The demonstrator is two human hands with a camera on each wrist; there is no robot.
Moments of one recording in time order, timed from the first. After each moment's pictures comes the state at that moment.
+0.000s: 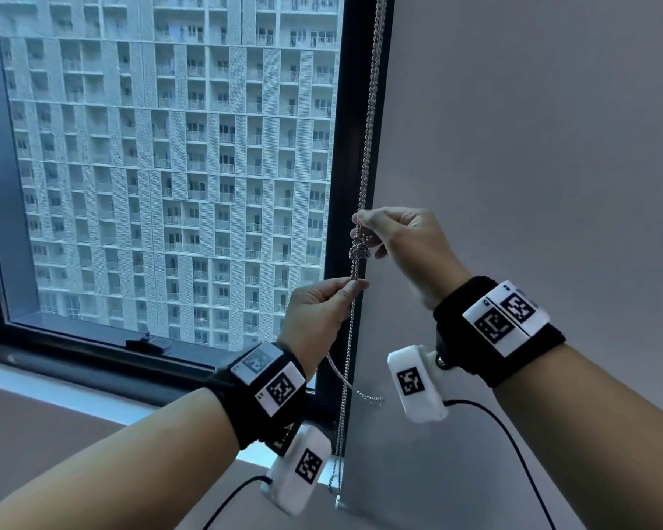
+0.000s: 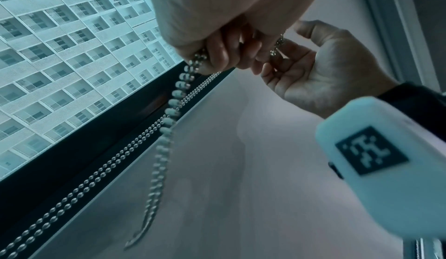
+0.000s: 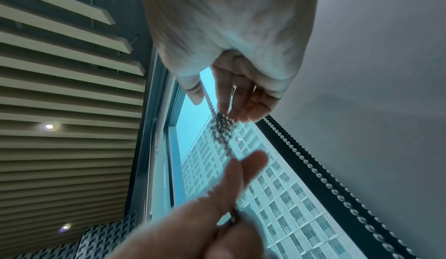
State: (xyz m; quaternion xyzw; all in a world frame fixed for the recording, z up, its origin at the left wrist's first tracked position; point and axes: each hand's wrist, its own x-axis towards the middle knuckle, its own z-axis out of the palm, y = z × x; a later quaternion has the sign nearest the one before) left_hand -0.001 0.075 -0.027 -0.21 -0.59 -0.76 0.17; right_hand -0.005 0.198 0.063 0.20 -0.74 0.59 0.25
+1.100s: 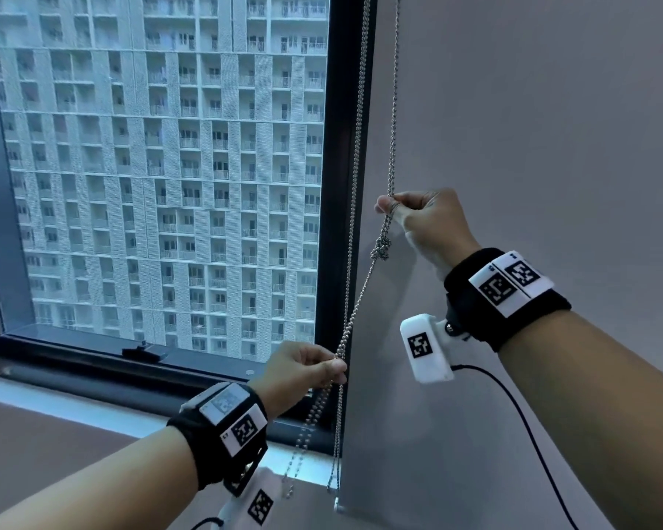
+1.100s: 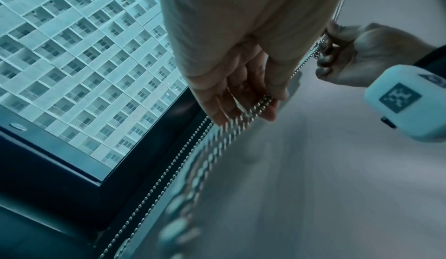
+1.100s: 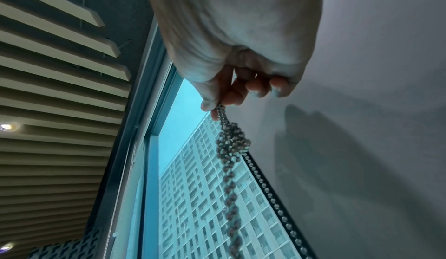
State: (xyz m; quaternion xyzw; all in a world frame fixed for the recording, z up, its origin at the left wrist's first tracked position) left_hand -0.009 0.041 -0.085 -0.21 -0.75 -0.63 0.01; right_hand -0.022 0.230 0.086 0.17 -0.74 0.54 0.36
